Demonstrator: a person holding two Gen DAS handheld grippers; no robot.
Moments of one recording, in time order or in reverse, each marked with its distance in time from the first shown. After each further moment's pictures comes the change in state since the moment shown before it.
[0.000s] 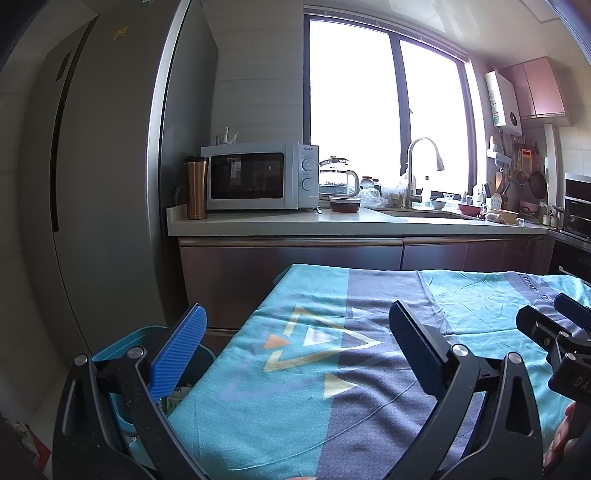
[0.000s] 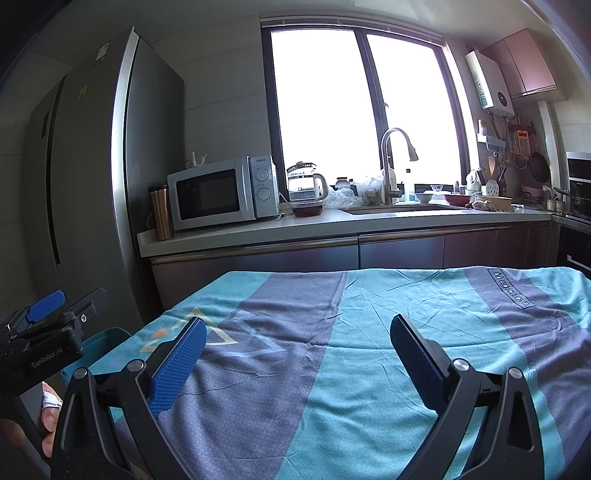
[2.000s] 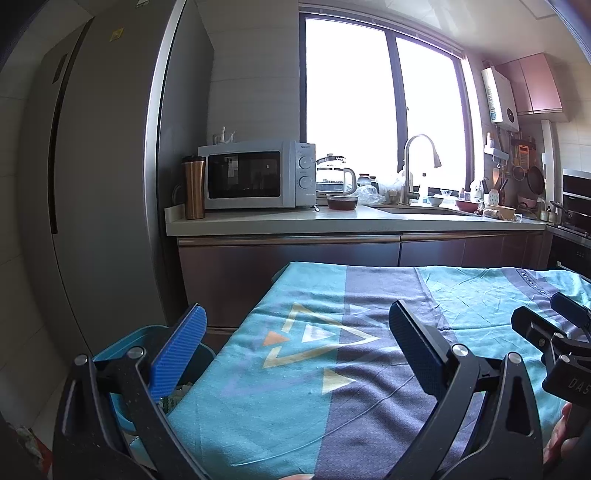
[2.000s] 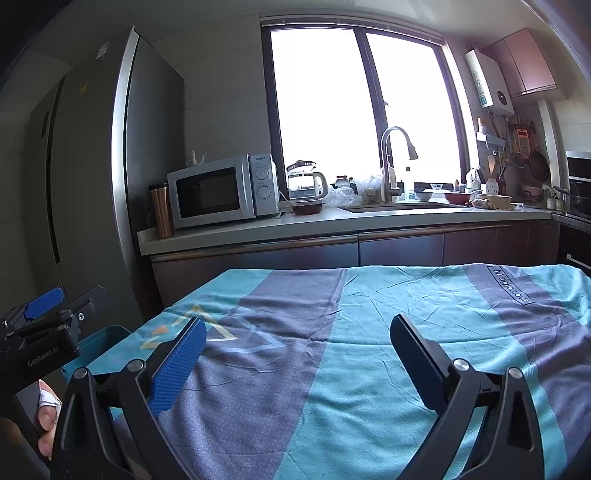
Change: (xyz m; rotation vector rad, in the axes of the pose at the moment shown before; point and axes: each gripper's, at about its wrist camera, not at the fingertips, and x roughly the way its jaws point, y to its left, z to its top) left arm 0.001 0.001 -0.002 0.011 0.010 -0.006; right arm -0.001 0.002 -0.005 -0.001 0.001 -0.001
